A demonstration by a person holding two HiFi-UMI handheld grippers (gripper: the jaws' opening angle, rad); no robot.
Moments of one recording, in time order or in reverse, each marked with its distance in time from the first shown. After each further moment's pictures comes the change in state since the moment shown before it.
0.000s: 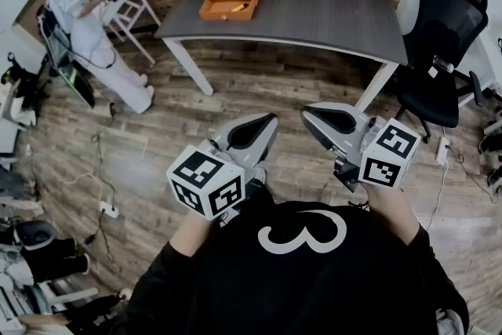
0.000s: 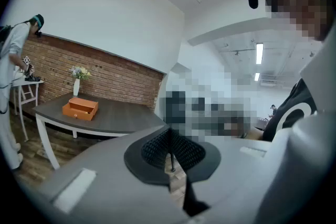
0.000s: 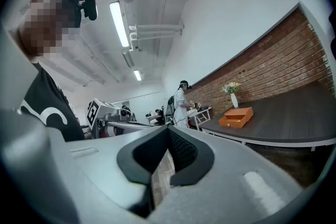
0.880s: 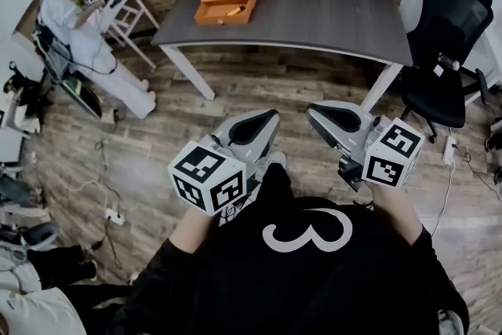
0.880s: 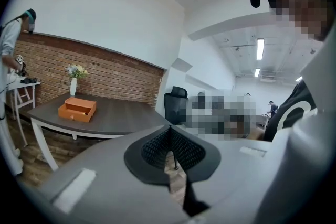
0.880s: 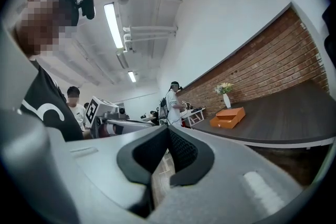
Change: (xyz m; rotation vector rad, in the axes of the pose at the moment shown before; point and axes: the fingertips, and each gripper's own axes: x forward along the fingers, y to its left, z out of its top) left arm 0.042 0.028 0.001 0.021 0.039 -0.006; right arm 0.000 -0.053 -0.003 0.023 -0.015 -0.051
